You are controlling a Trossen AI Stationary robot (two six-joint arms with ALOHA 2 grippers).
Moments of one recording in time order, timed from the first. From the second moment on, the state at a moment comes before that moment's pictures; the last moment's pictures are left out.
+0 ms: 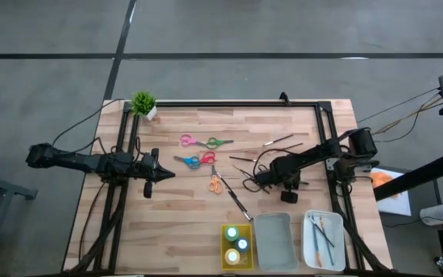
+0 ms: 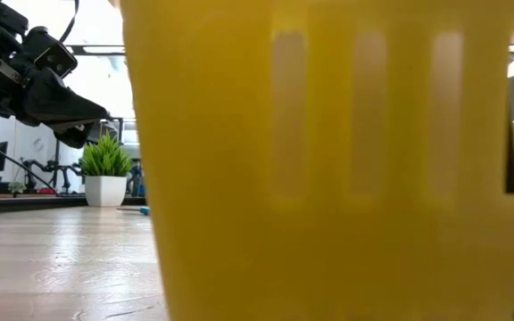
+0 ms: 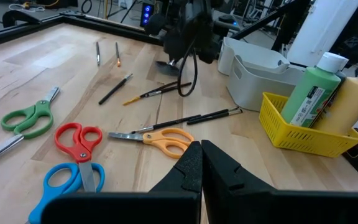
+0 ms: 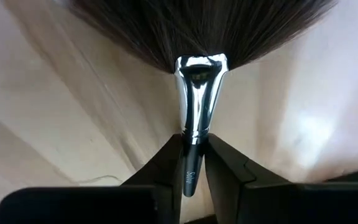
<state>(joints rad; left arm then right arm) -0.12 0.27 0.00 0.02 -0.06 -0.26 0.11 1.78 0.95 -1.15 0.04 0.40</state>
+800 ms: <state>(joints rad) -0.12 0.27 0.00 0.02 -0.06 -0.26 0.31 1.39 1.25 -1.31 0.04 1.38</state>
